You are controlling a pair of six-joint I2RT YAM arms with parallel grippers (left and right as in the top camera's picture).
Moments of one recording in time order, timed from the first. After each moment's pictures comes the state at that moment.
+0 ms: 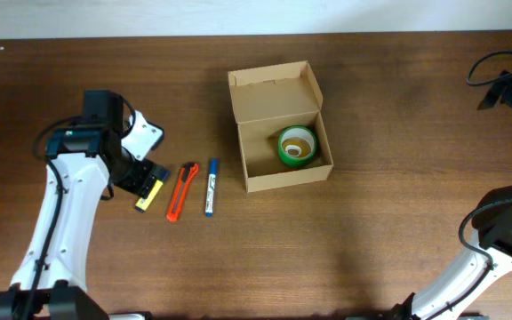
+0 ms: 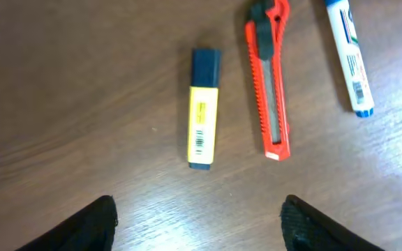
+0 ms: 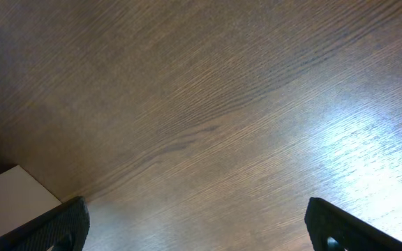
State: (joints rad) left arm 0.04 1.54 1.26 -1.11 -0.01 0.53; right arm -0.53 2.16 2.43 -1.68 -0.10 0.09
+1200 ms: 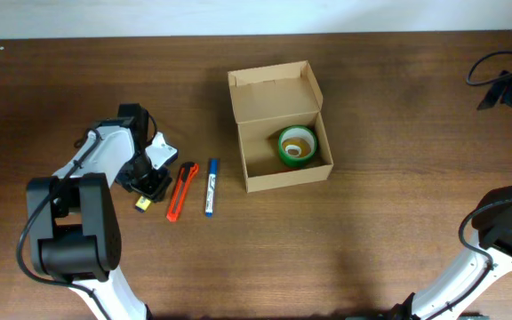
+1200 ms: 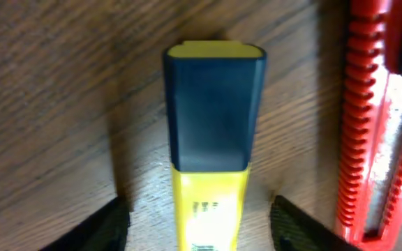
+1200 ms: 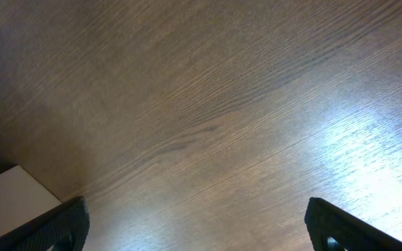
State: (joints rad) left arm 0.04 1.96 1.25 -0.94 -0.06 0.56; right arm -0.53 2.16 2.43 -1.68 -0.10 0.09
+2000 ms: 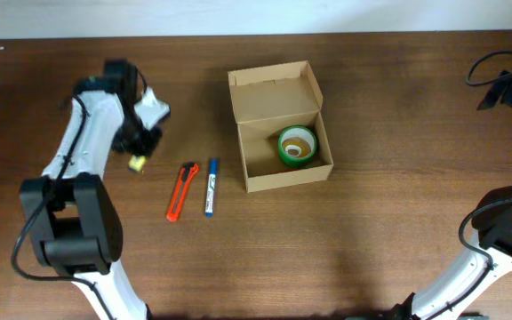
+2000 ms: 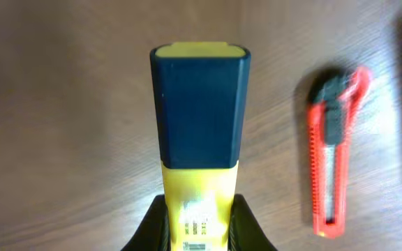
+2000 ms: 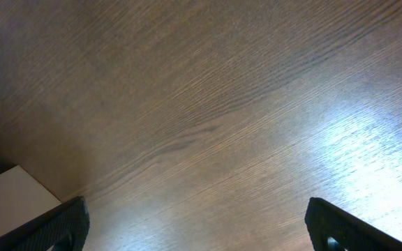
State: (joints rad) left arm 0.03 2.01 1.71 -1.19 -0.02 0.52; right arm -0.53 2.16 2.43 -1.68 -0.10 0.09
